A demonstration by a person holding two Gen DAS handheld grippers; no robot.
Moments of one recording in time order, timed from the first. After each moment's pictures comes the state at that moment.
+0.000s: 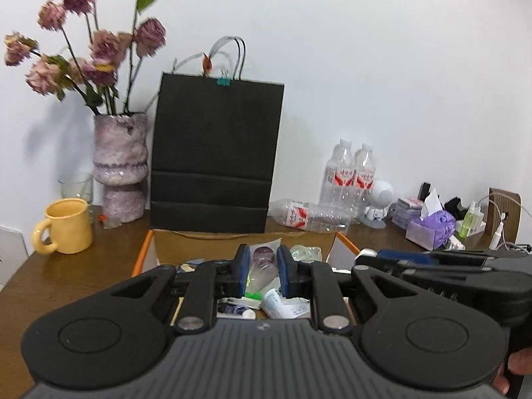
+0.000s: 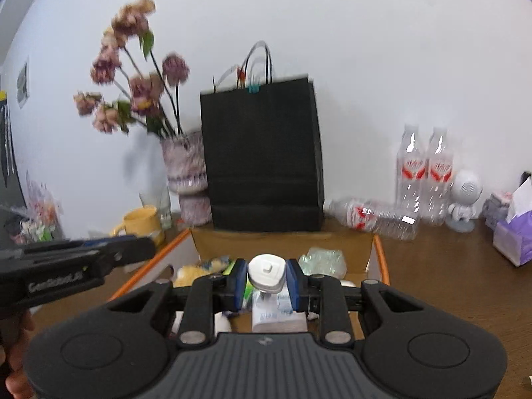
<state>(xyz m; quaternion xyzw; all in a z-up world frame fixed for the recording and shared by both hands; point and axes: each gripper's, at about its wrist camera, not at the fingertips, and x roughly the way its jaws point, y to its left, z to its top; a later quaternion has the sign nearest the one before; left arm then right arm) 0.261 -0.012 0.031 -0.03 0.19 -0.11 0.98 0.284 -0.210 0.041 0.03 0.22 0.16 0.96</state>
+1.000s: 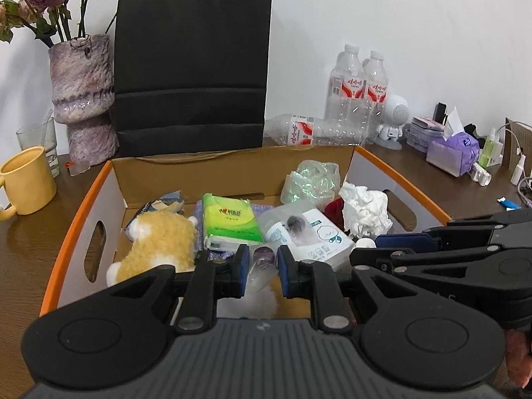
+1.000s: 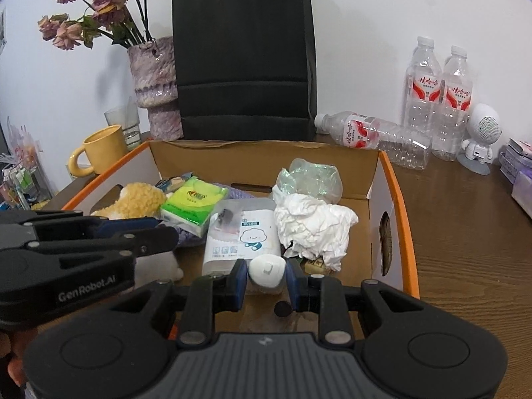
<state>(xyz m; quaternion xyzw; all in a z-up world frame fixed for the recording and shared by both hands) 0.328 -0.032 -0.044 0.02 0.29 -0.12 0.95 0.347 -0.205 -0.030 0.00 0.34 0.14 0.93</state>
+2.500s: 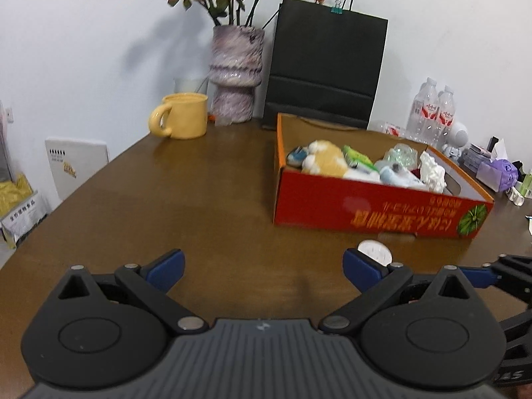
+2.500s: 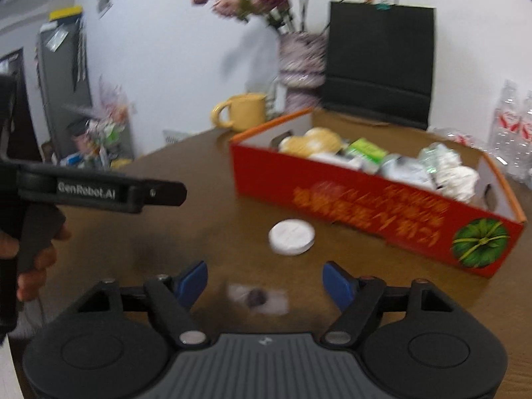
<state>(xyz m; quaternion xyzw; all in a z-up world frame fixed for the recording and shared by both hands) 0.154 0.098 -0.049 -0.06 0.28 0.01 0.96 0.183 -0.121 -0.049 -0.07 0.30 0.29 0.91</state>
